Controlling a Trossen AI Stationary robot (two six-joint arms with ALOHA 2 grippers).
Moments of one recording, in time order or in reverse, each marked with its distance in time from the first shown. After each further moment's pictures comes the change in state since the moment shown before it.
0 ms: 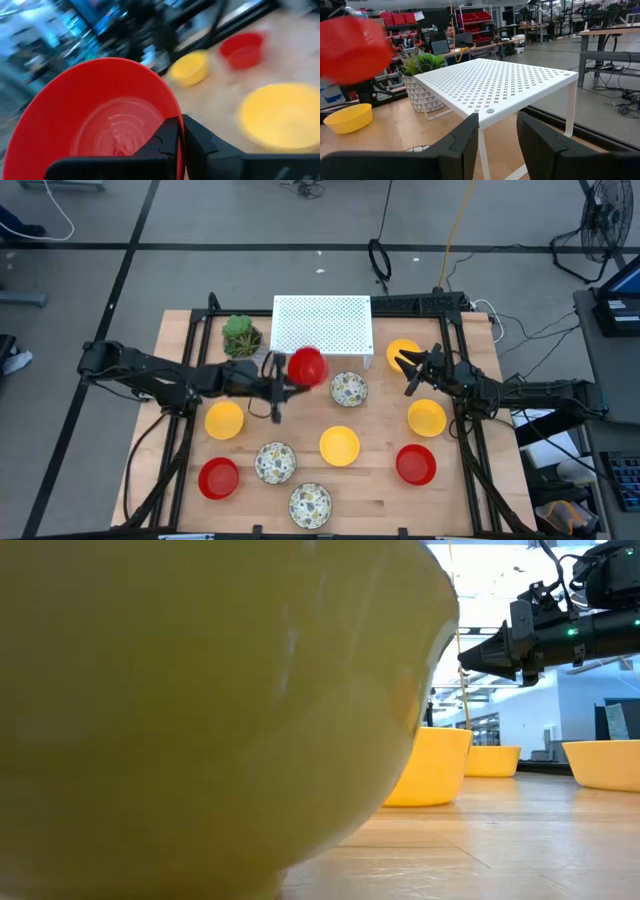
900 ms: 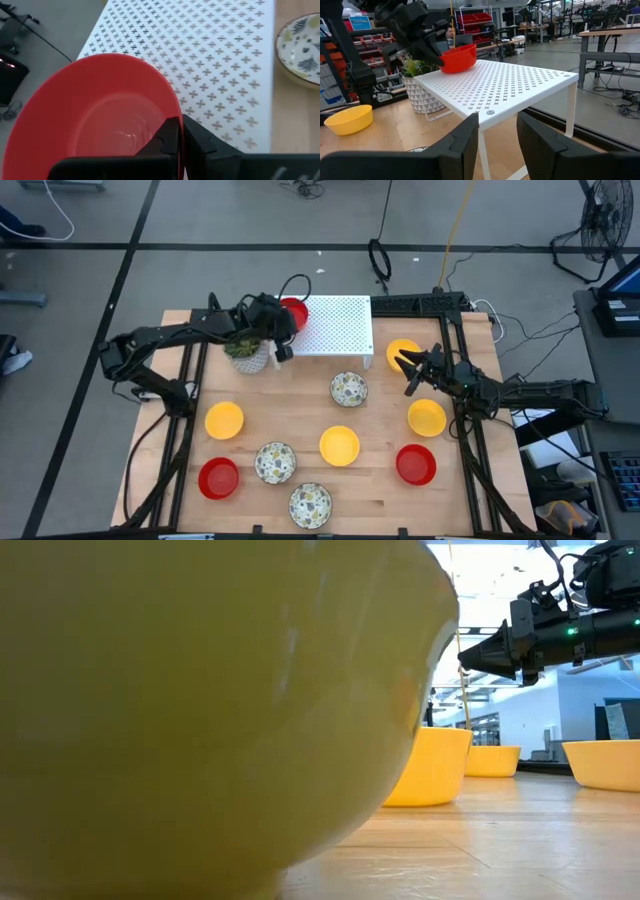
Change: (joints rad) left arm 0.521 0.194 0.365 -0.636 0.082 -0.219; right arm 0.000 0.002 0.000 0.007 0.000 0.000
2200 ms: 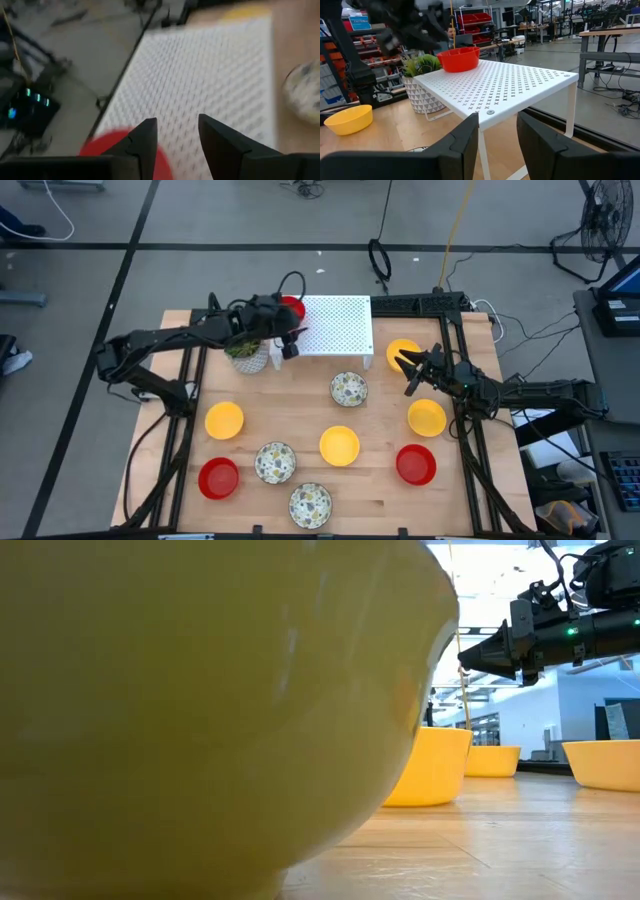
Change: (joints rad) left arm -0.082 -0.045 -0.002 0.190 -0.064 0.060; right arm 0.000 0.000 0.000 0.000 0.000 0.000
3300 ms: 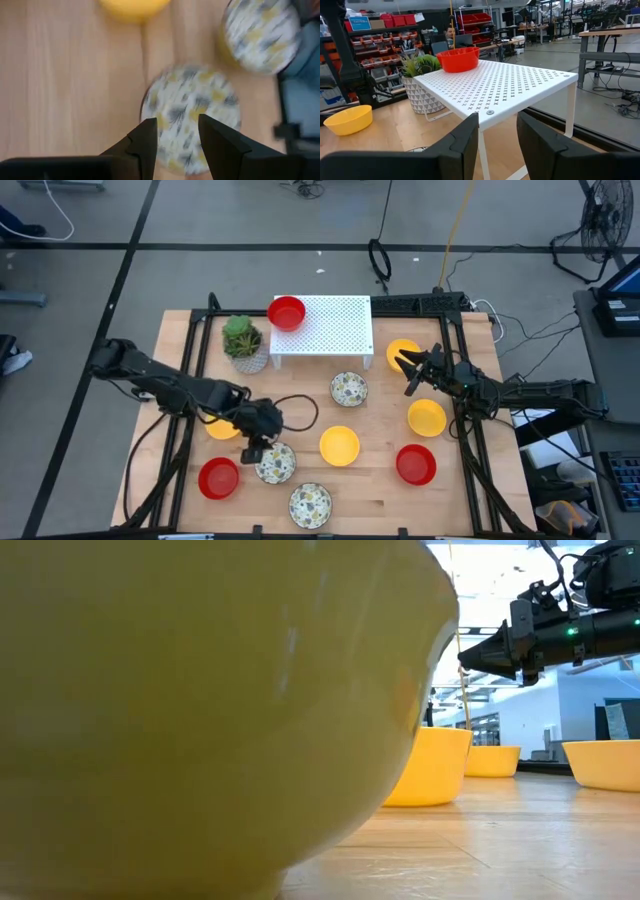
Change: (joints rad) left arm -0.713 -0.028 -0.050 -0.568 0.237 -0.717; right arm 0.000 -0.001 0.000 -0.007 0.000 0.000
